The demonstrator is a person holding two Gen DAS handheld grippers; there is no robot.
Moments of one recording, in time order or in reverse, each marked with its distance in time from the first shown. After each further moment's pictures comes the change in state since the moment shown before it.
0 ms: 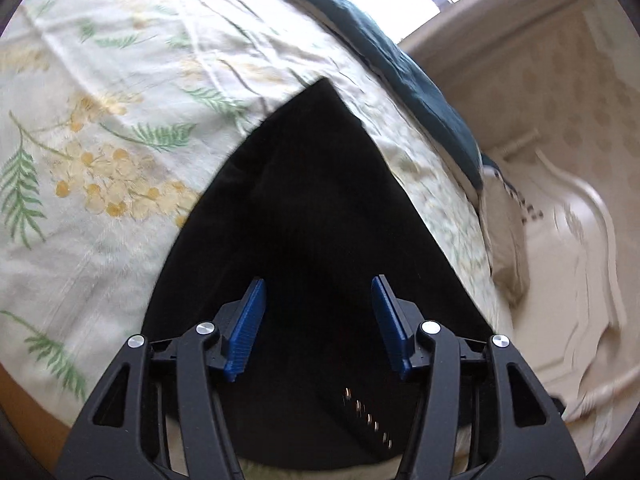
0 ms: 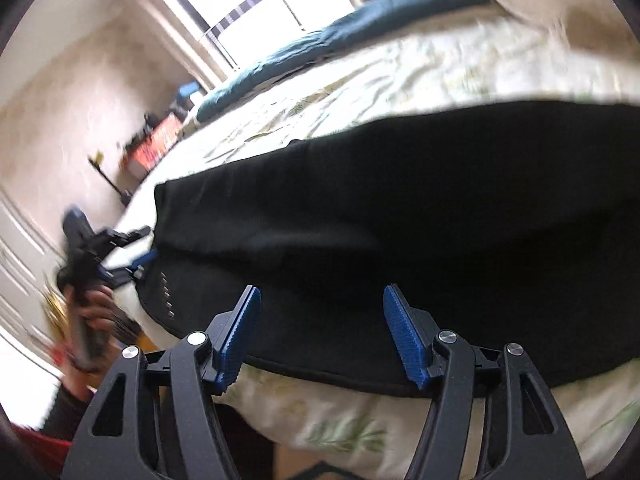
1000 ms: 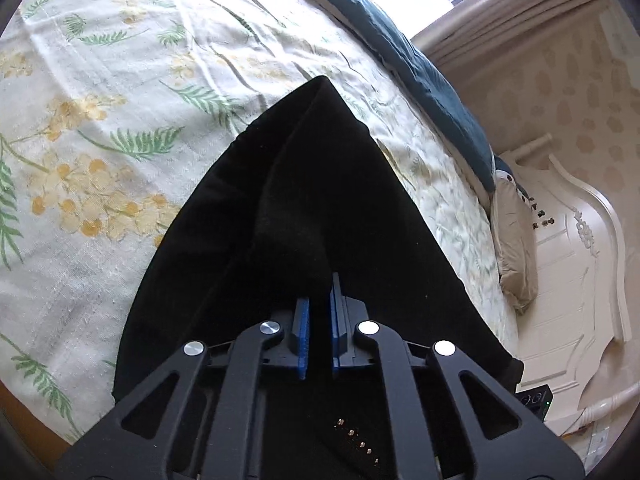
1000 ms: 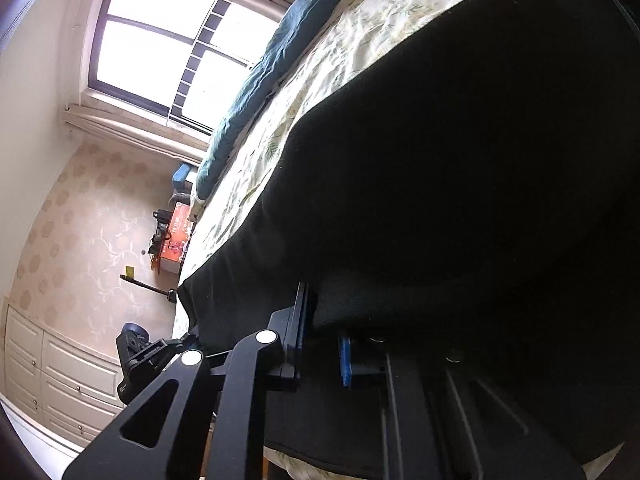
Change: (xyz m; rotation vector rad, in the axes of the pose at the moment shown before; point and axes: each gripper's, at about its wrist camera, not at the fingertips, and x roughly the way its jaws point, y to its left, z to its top) left arm 0.018 -0.017 0.010 -0.013 0.034 0.042; right arm 0.047 -0.012 0.009 0.373 -0.066 0.146
